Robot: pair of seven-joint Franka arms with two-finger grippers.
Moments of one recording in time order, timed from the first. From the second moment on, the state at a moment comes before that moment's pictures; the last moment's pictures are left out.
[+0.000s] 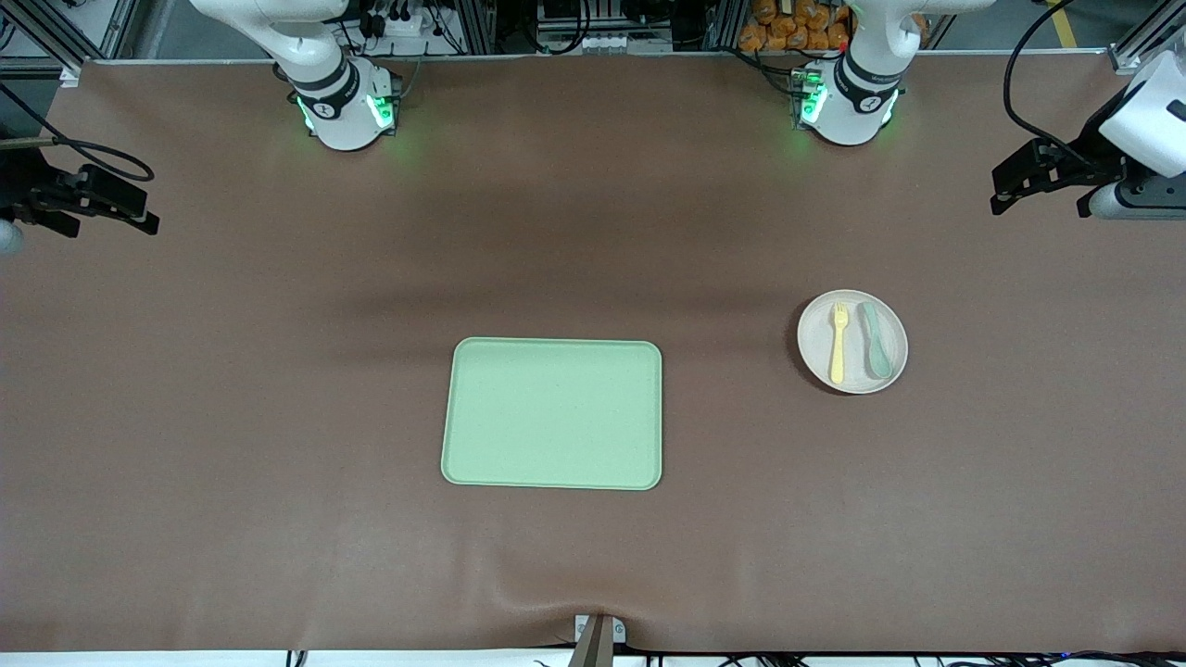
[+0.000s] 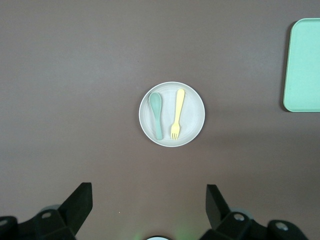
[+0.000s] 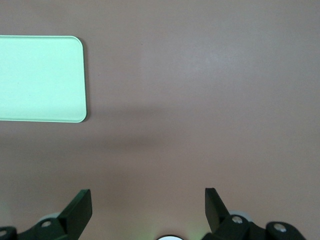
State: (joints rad) left arm -0.06 -0.12 -0.03 -1.67 0.00 1.54 -0.04; right arm -0.01 0.00 -0.01 -1.51 0.06 1.43 -0.01
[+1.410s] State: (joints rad) left arm 0.05 0.05 -0.02 -2.12 -0.05 2.11 -0.14; right arm 0.04 0.00 -0.08 -1.52 0.06 1.43 -0.01
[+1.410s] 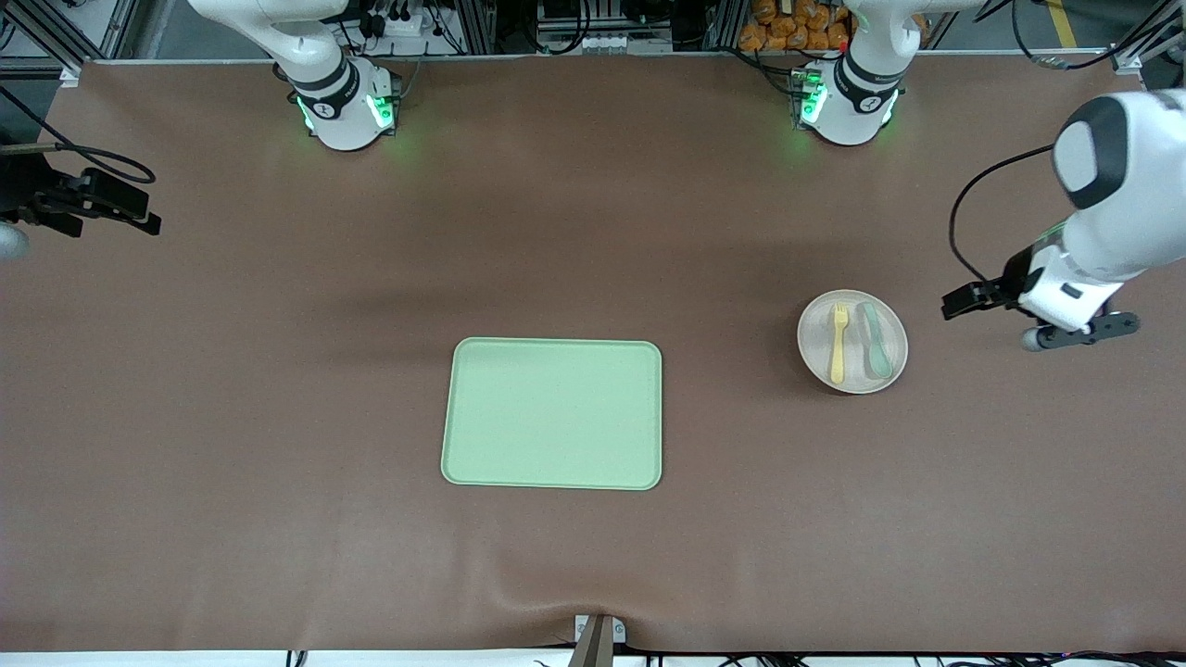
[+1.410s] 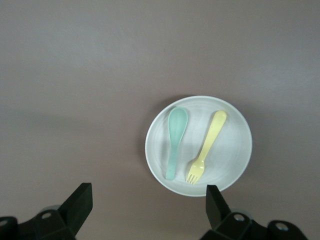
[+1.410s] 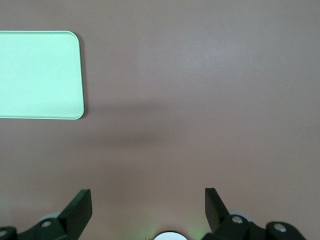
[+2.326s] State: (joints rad) left arm 0.08 0.28 -0.02 -2.32 -0.11 2.56 -0.11; right arm 0.04 0.00 -0.08 -1.52 0.06 1.45 -0.01
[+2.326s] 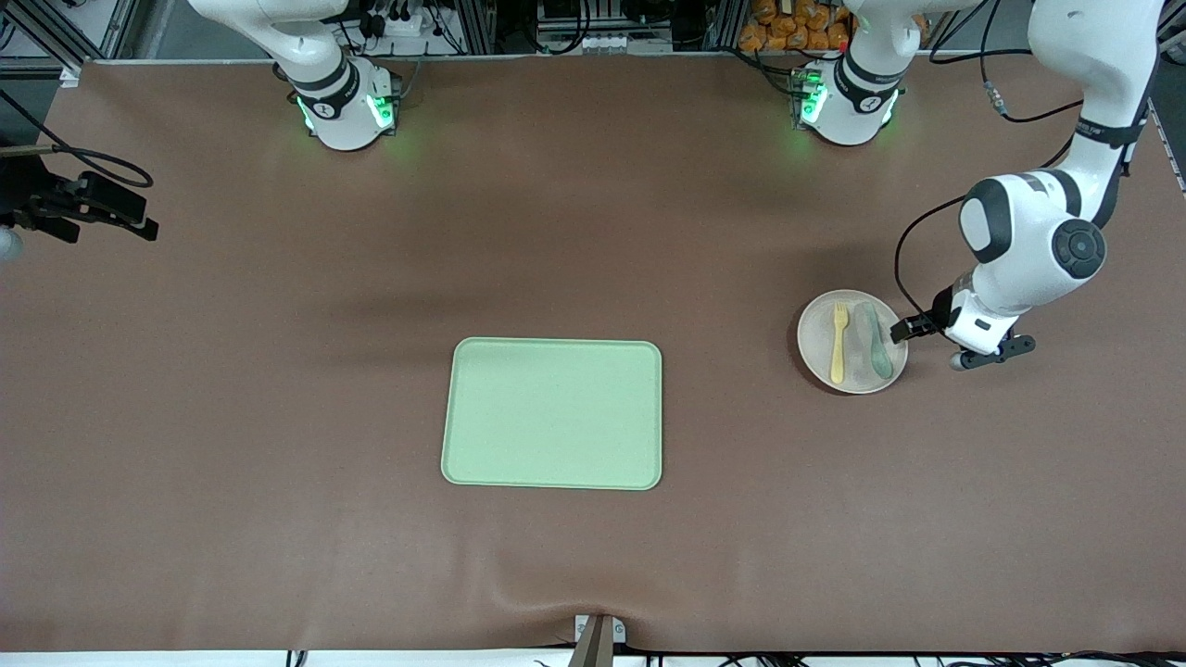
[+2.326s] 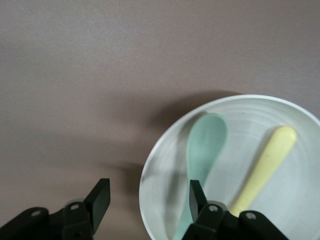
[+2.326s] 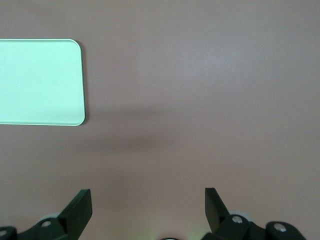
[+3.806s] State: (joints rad) left arm 0.10 0.33 -0.22 -2.24 -0.22 2.59 -0.08; right arm 0.04 0.01 -0.08 -1.53 0.06 1.45 -0.01
